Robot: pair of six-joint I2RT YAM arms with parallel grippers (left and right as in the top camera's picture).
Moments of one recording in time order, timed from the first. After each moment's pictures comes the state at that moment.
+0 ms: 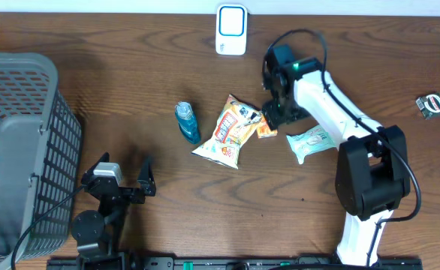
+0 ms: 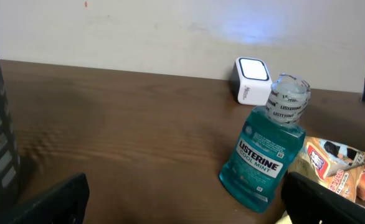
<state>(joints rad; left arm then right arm) 0.15 0.01 0.05 -0.17 0.28 -0.12 0.36 2.05 1.58 -1.05 0.09 -0.02</state>
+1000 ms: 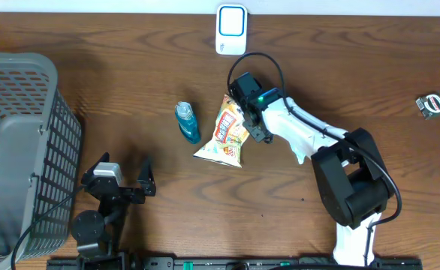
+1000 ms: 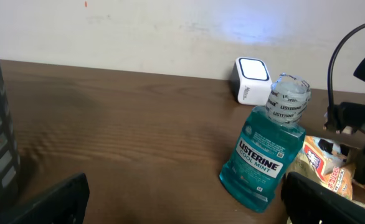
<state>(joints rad) 0.15 0.01 0.05 -0.17 0.28 -0.12 0.53 2.05 1.40 -0.74 0.36 -0.09</state>
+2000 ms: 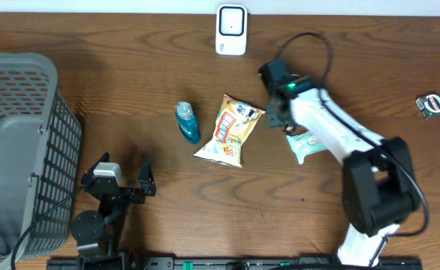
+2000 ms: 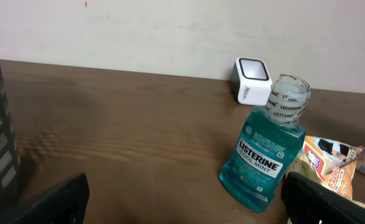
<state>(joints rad) 0.15 0.01 0.05 -0.17 0.28 -0.12 0.39 1.93 1.40 -0.84 0.27 0.44</state>
